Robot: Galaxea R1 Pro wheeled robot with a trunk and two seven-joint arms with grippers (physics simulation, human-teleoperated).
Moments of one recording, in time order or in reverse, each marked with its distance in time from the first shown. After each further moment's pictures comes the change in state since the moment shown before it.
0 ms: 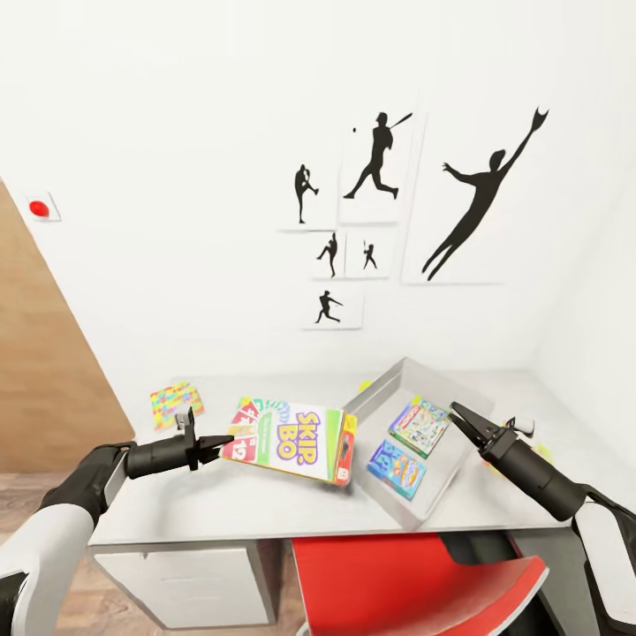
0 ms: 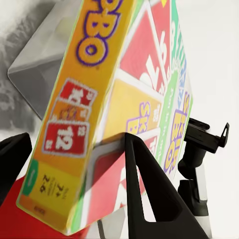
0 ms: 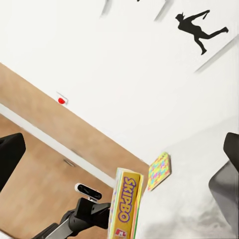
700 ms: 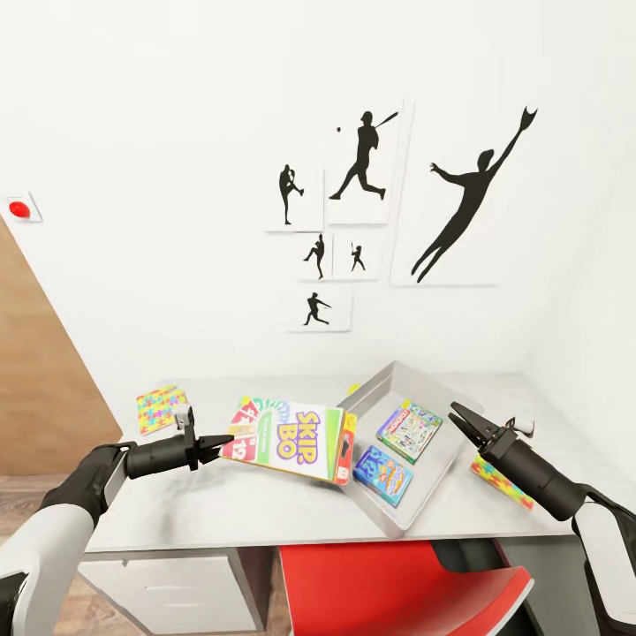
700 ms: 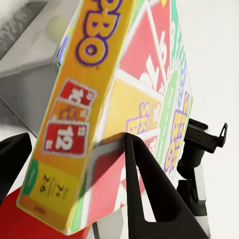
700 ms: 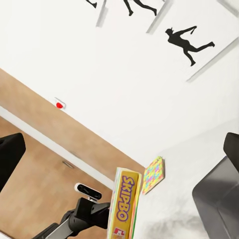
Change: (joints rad) left arm 0.001 0.000 0.001 0.000 0.001 0.001 -0.005; right arm 0.000 0.000 0.000 0.000 0.000 0.000 0.000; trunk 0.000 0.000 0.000
